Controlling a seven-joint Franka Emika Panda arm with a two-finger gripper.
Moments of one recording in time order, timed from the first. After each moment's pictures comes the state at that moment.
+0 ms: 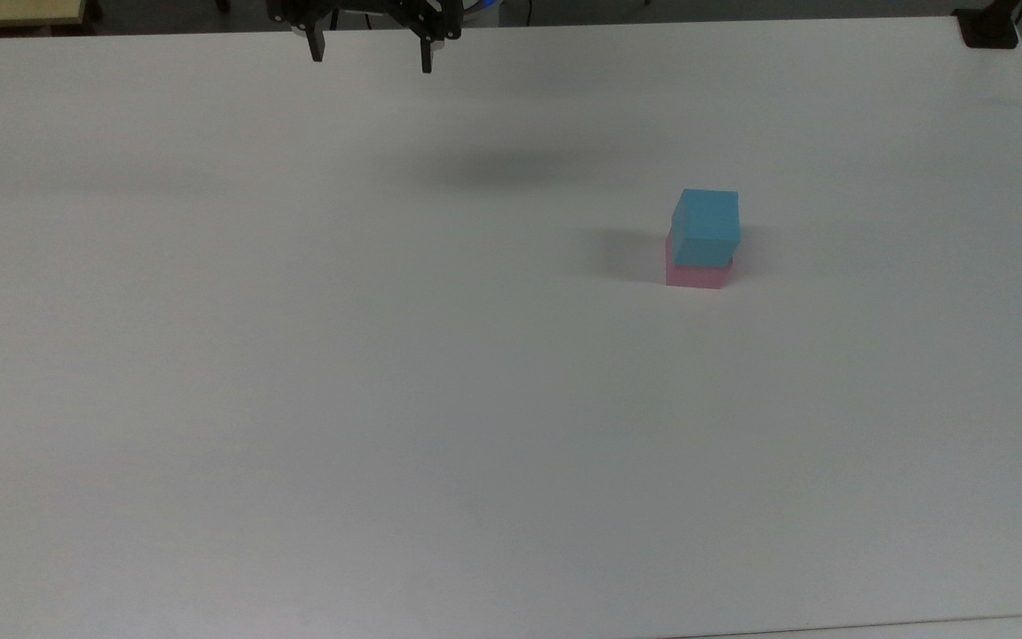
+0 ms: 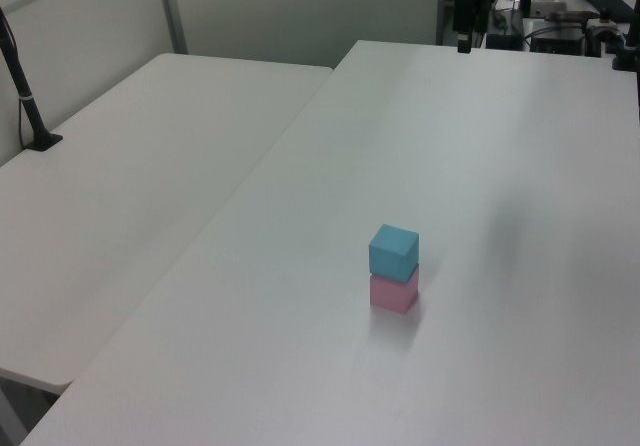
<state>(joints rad) 0.04 0.04 -0.03 -1.59 -0.04 1.63 0.07</state>
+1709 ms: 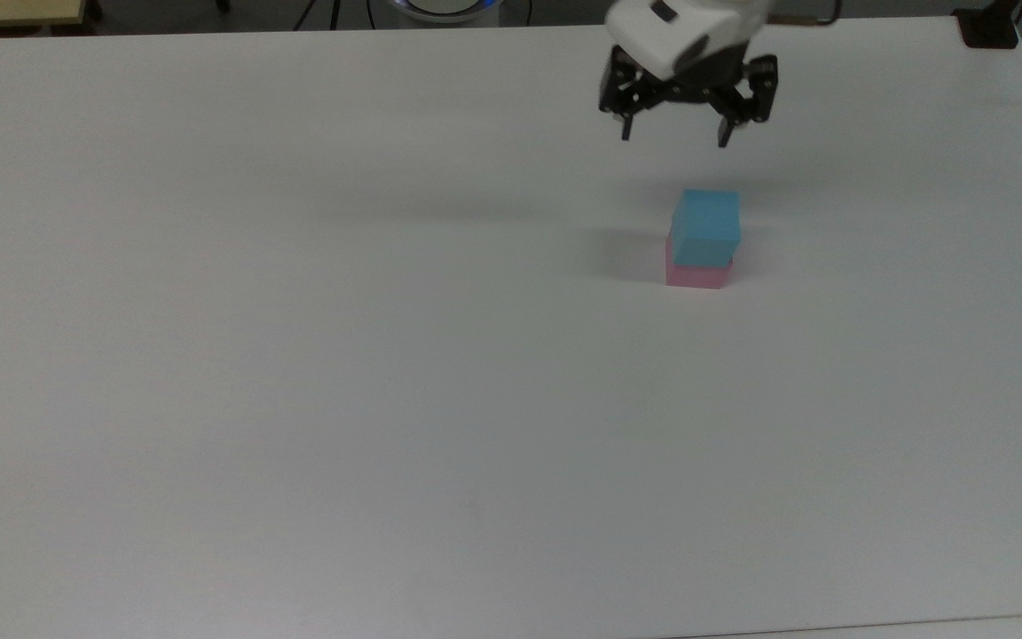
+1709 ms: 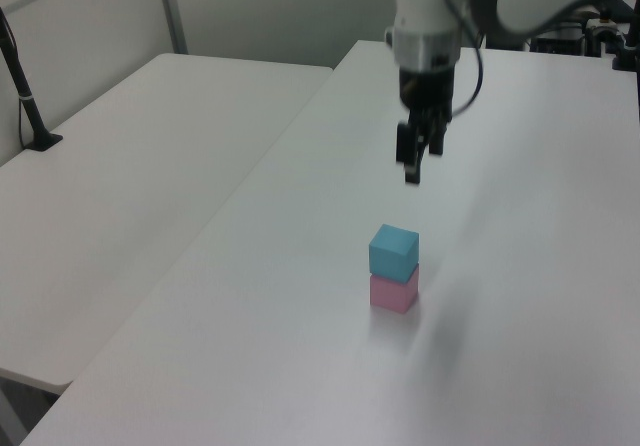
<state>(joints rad) 0.46 0.24 -0.01 -1.59 0.02 1.82 0.52</state>
